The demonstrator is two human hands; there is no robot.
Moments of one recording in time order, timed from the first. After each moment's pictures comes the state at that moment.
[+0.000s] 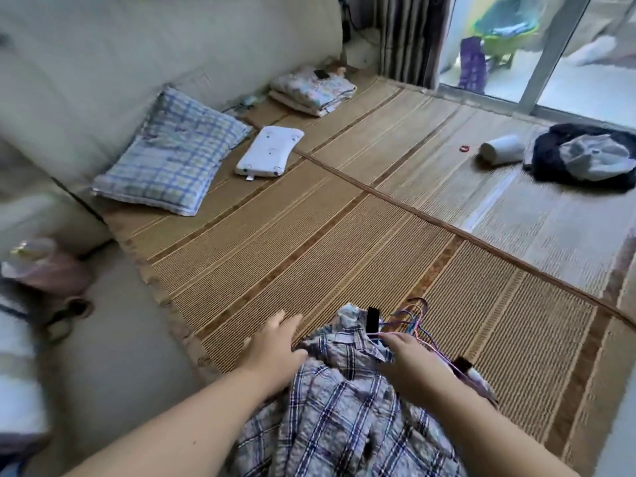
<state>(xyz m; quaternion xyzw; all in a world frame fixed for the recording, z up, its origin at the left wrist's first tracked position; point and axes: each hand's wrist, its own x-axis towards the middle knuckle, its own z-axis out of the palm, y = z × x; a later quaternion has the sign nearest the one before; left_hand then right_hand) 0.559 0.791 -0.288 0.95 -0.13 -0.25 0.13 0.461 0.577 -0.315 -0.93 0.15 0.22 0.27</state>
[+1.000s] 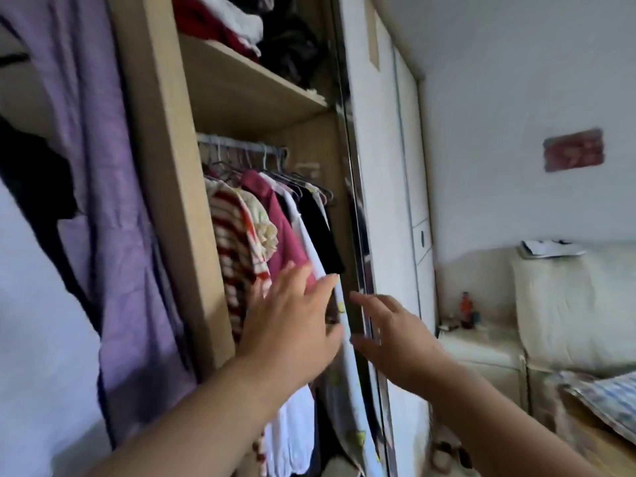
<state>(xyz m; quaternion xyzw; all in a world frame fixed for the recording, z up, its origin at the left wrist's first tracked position) 0.335 1.365 0.165 0.89 0.24 0.35 -0.19 0.487 1.283 0.118 -0.73 -0.57 -0.15 0.35</state>
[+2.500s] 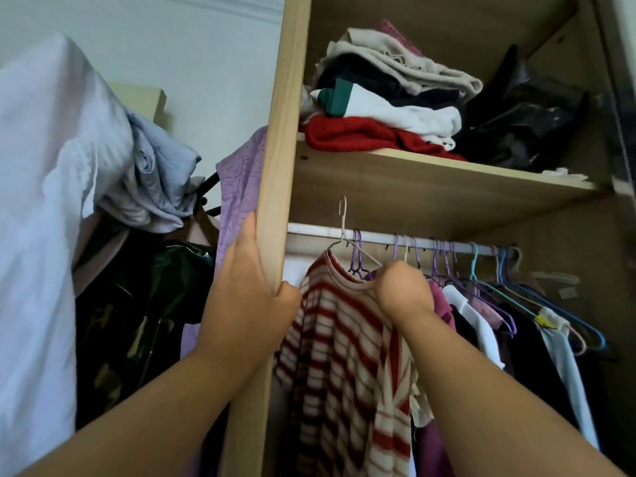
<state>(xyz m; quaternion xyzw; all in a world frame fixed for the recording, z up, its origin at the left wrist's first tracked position) 0.320 1.441 0.322 0.55 0.45 0.66 -0.24 0.488 1.591 0.370 -0.54 -0.68 -0.12 0.48</state>
